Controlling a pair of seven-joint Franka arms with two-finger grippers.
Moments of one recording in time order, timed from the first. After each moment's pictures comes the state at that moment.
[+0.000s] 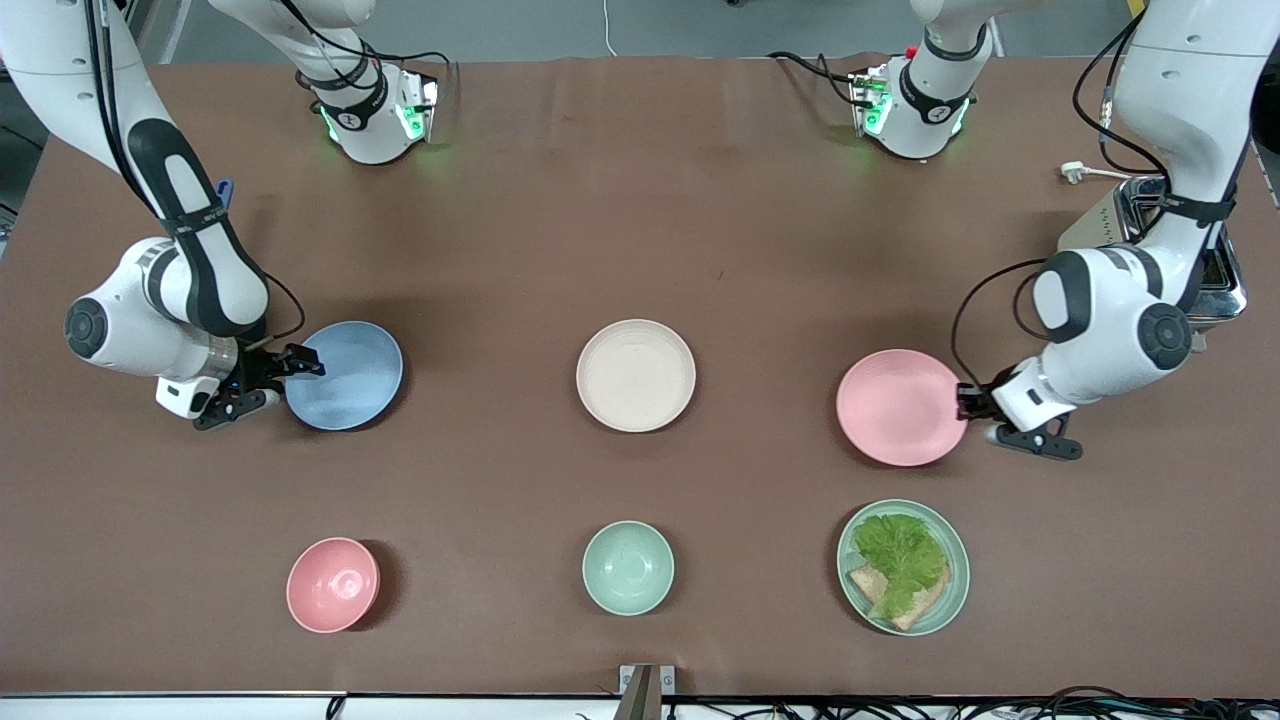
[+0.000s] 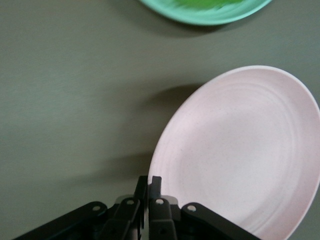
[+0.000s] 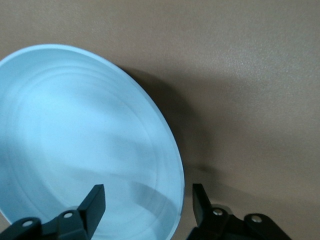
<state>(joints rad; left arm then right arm) 0.22 0.43 -0.31 -2.01 -0.09 2.43 0.17 -0.14 0.43 -0.03 -2.14 0.26 2.38 -0.68</state>
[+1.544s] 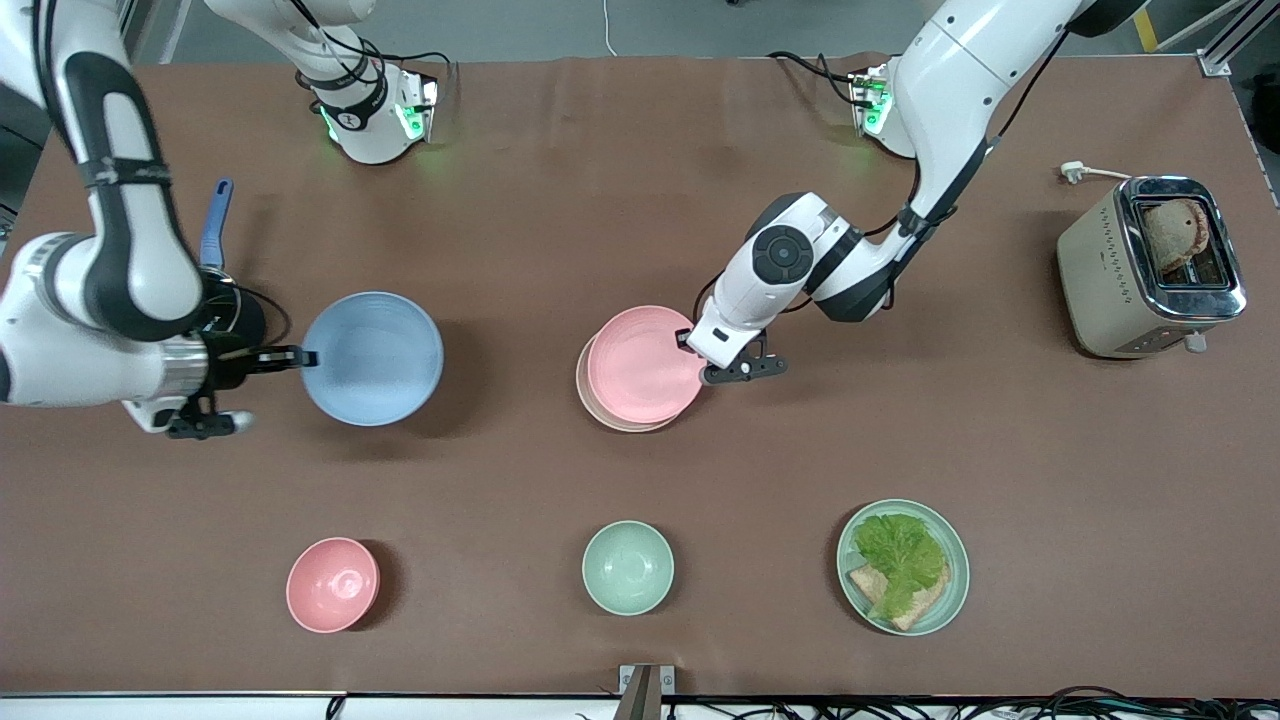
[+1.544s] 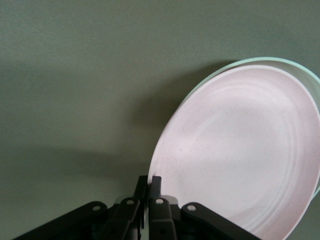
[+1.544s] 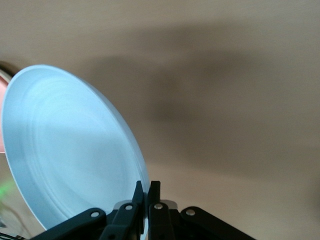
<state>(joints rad) -0.21 0.60 -0.52 -1.90 0.16 2.52 -0.96 -0.01 0.35 0.03 -1.79 0.34 1.76 -0.10</state>
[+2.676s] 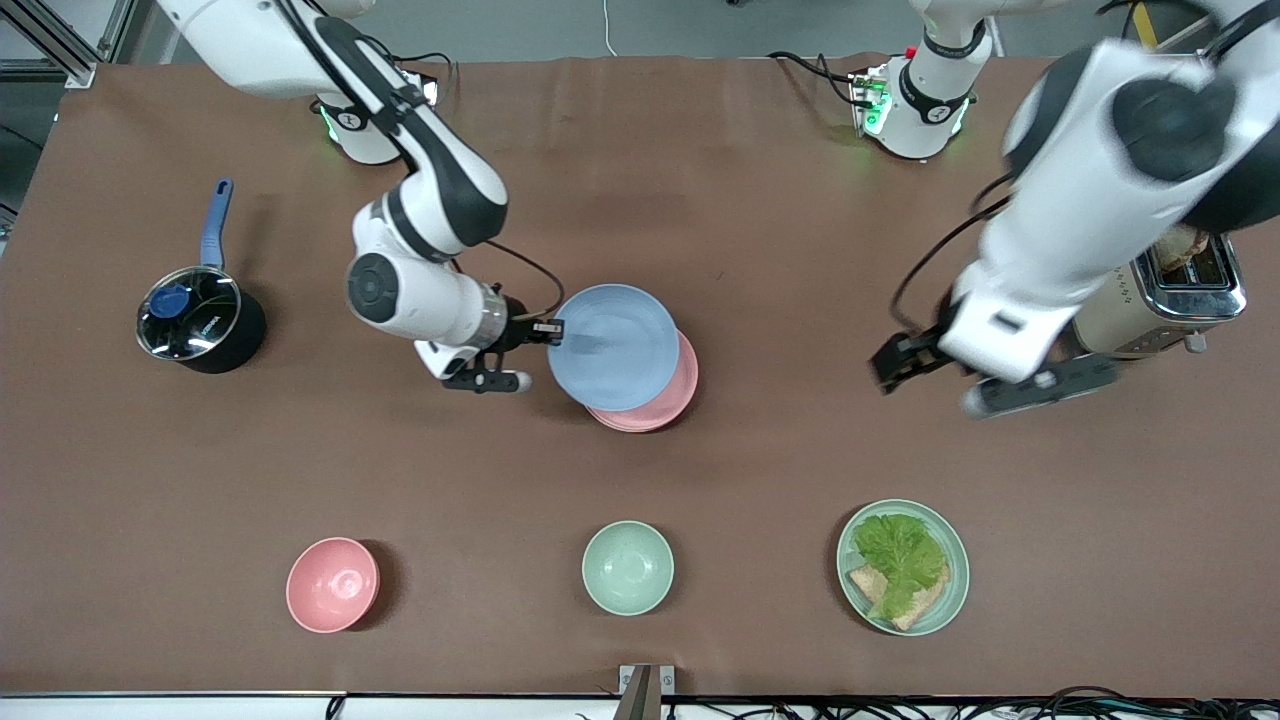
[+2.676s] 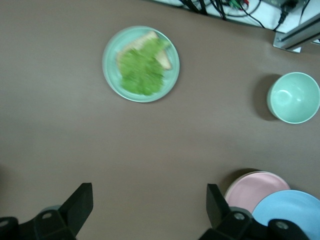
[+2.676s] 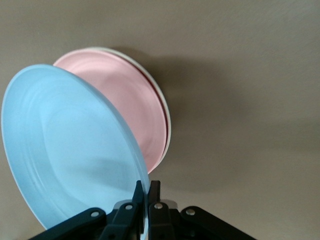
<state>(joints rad) 0.09 0.27 -0.51 -1.35 0.17 1.71 -0.57 0.15 0.44 0.44 -1.91 0.35 2.30 0.42</state>
